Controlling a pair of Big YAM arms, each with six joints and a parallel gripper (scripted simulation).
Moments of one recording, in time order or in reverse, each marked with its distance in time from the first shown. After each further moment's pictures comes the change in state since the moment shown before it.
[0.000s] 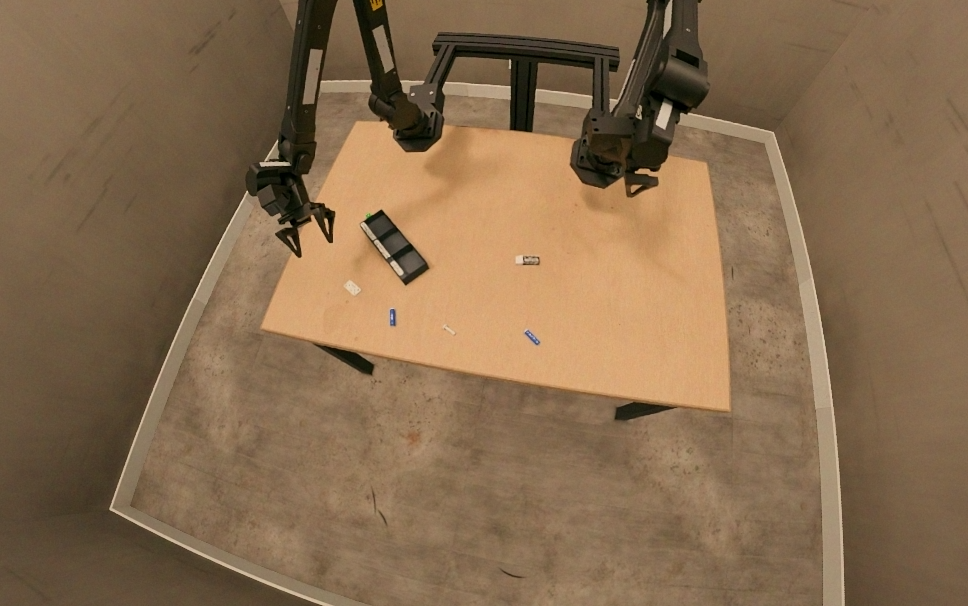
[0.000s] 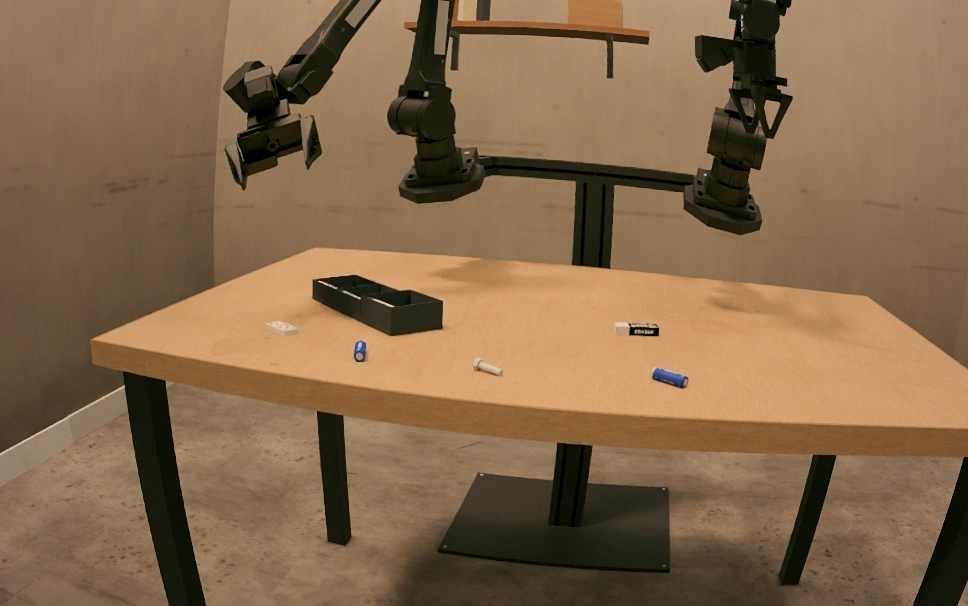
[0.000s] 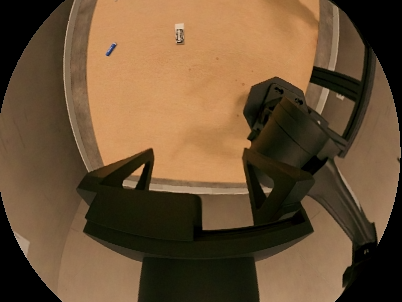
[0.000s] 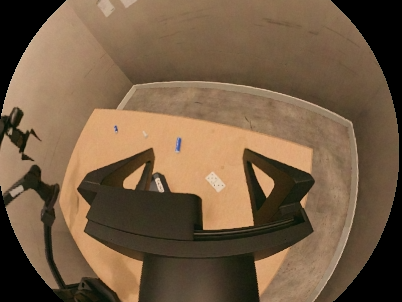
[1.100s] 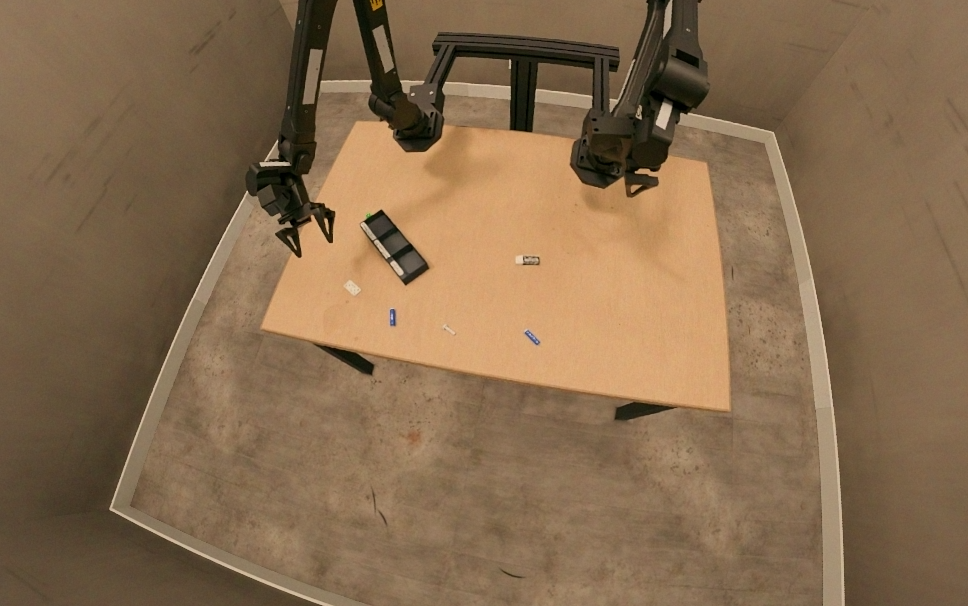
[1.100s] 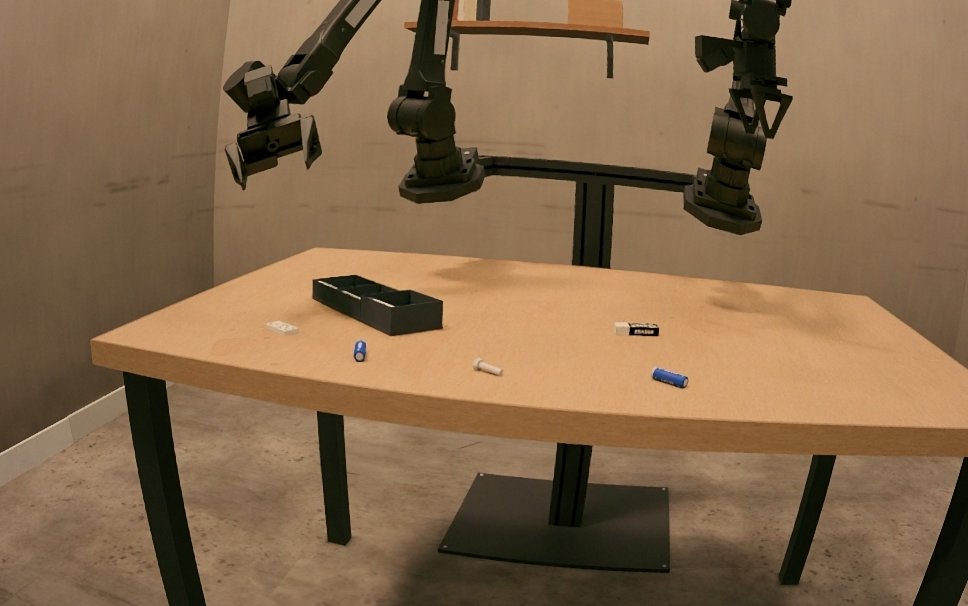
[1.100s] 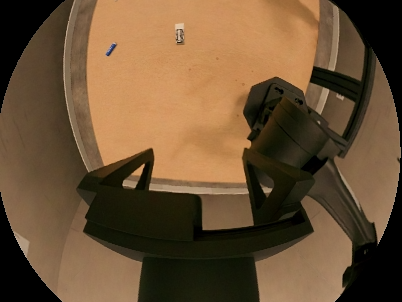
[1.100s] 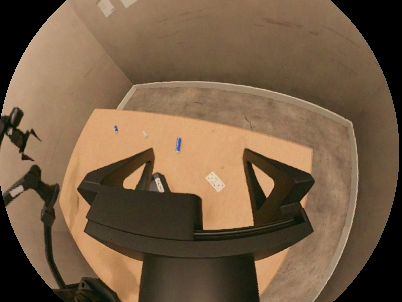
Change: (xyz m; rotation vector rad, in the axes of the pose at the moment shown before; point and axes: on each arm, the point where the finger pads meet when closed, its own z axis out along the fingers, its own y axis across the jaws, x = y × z) left arm 0.000 0.000 0.000 0.000 0.000 -0.001; right arm 0.000 0.000 0.000 0.000 0.000 0.000
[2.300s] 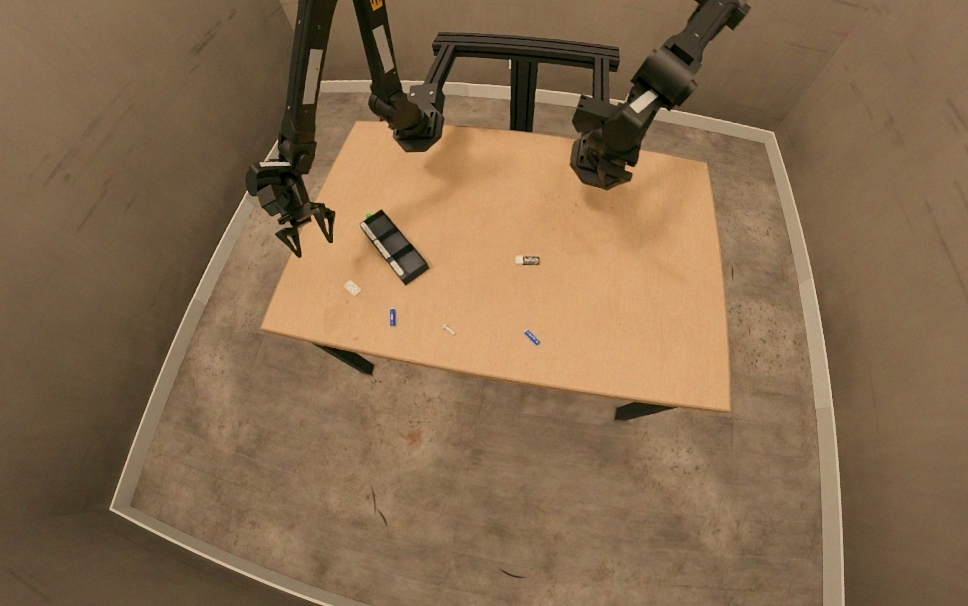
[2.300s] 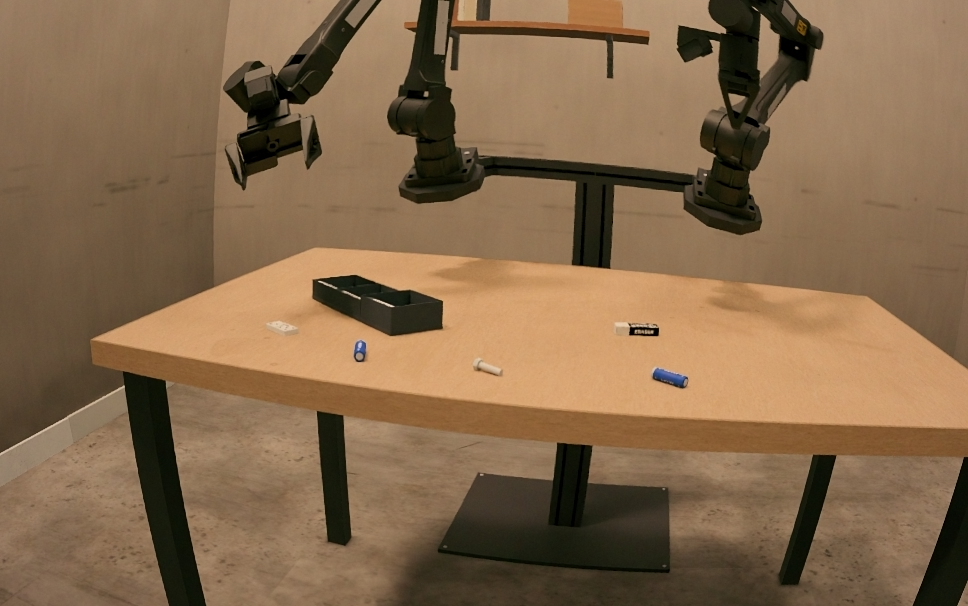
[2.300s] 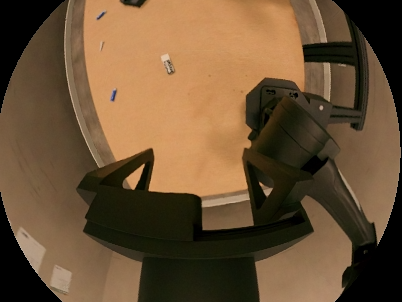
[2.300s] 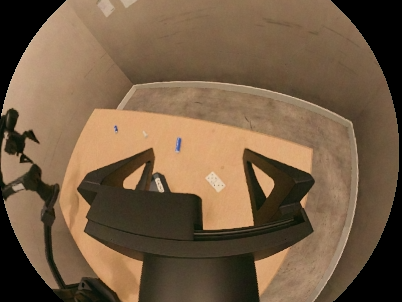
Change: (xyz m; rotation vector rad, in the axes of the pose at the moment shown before) left arm -0.038 -0.008 -0.006 -0.031 -0.092 0.310; right arm 0.000 0.000 0.000 0.000 0.000 0.000
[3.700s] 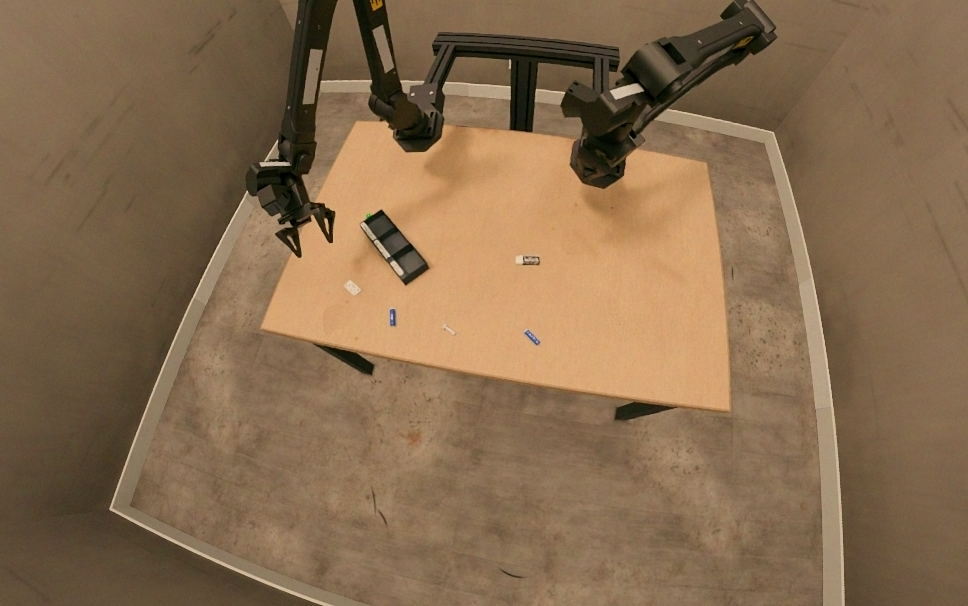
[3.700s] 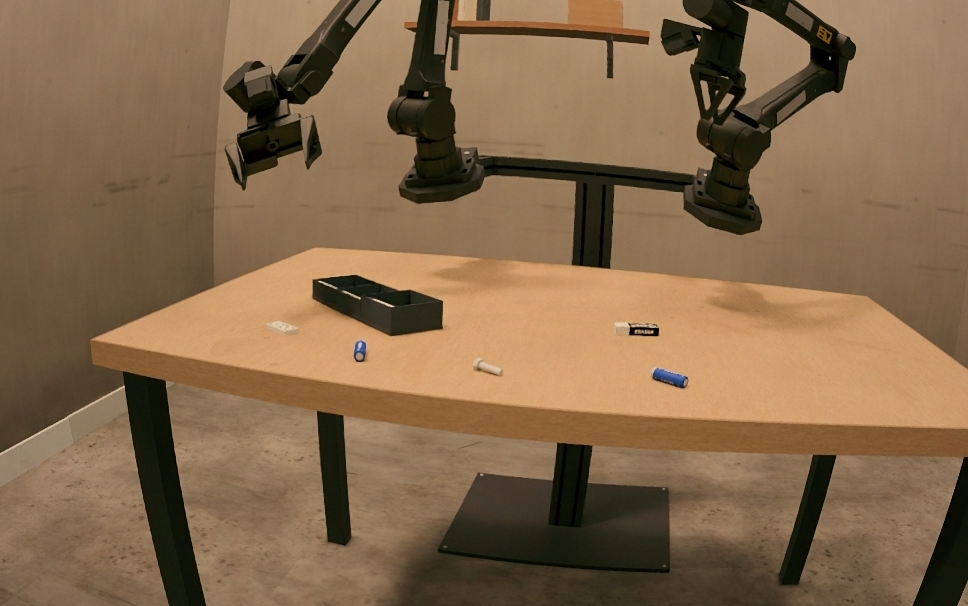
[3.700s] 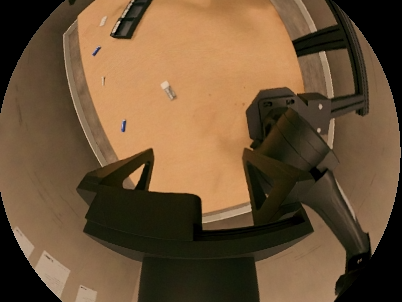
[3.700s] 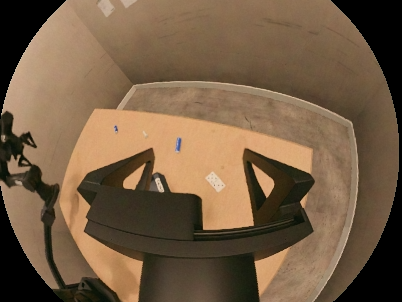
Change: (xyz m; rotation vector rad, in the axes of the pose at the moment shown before) left arm -0.039 -0.002 -0.001 -0.018 -0.098 0.204; right arm 0.000 0.000 0.000 0.000 0.000 0.000
